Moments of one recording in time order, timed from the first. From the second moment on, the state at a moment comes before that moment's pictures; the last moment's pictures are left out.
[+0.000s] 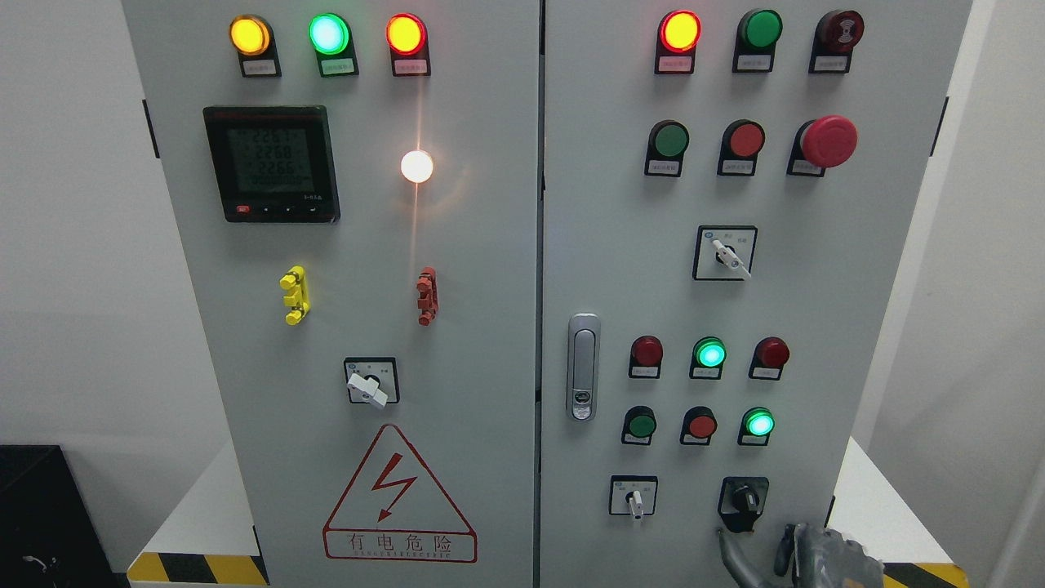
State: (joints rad) left arm 0.00 -0.10 -0.14 0.00 0.10 -0.06 0.15; right arm -0.22 0.13 -0.15 -1.57 1.28 0.19 -0.03
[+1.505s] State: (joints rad) left arm 0.00 -0.10 -0.14 0.00 0.10 -0.06 0.15; right arm -0.25 0.12 -0.15 -1.59 1.27 0.19 -0.02
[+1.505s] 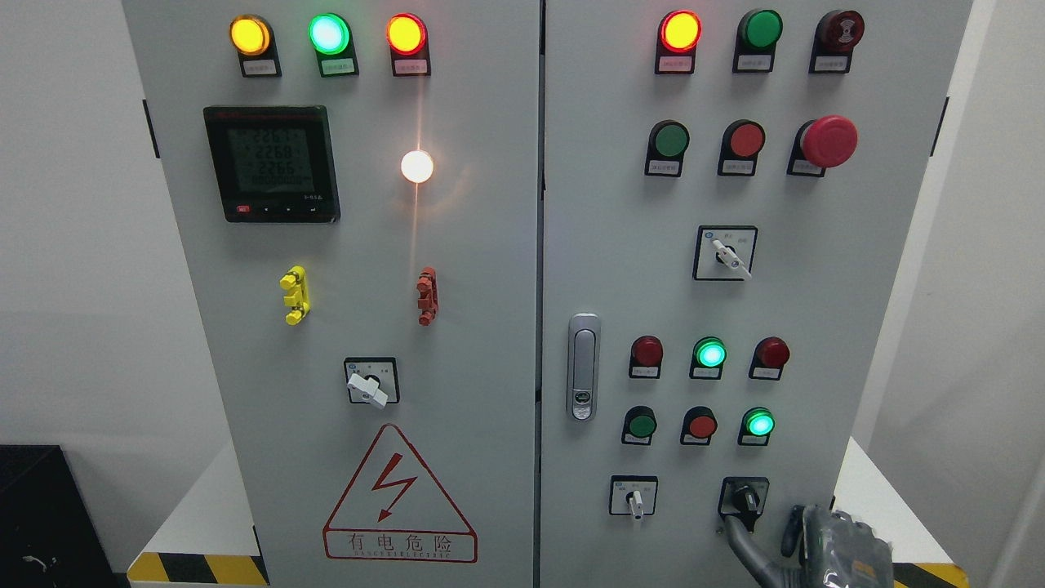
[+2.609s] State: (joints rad) left arm 0.00 -0.10 -0.14 0.00 0.10 -0.06 0.15; right arm -0.24 0.12 -0.15 -1.59 1.28 0.18 -0.03
